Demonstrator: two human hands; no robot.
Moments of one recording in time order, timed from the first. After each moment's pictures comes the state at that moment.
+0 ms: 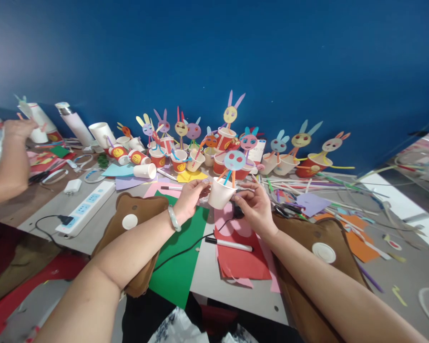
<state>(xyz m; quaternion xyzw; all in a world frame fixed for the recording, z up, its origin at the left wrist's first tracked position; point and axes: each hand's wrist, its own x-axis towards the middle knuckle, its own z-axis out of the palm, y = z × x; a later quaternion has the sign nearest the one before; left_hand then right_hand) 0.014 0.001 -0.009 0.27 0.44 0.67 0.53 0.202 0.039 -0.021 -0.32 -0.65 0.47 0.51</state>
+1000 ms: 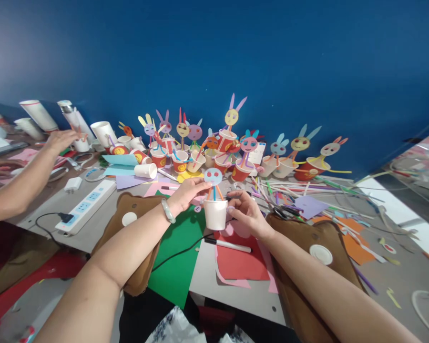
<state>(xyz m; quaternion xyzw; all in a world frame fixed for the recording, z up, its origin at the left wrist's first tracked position) -0.013 0.005 -0.002 0.42 0.43 0.57 0.56 0.203 0.029 -0.018 -0.24 -0.63 0.65 0.35</state>
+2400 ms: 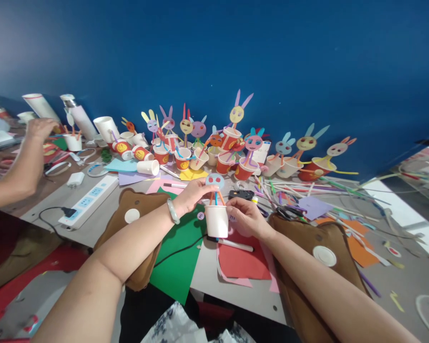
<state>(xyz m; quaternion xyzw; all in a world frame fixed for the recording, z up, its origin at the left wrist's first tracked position) 0.004 -0.008 0.013 0.38 0.44 0.55 0.59 0.202 0.032 -0.021 -0.30 -0.74 0.52 0.30</state>
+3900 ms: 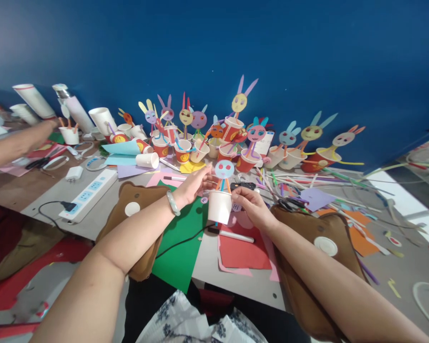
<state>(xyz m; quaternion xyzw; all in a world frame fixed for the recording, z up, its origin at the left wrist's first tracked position) -0.004 0.005 0.001 0.31 0.42 0.57 0.64 0.199 0.031 -0.018 -0.33 -0.66 0.58 0.33</state>
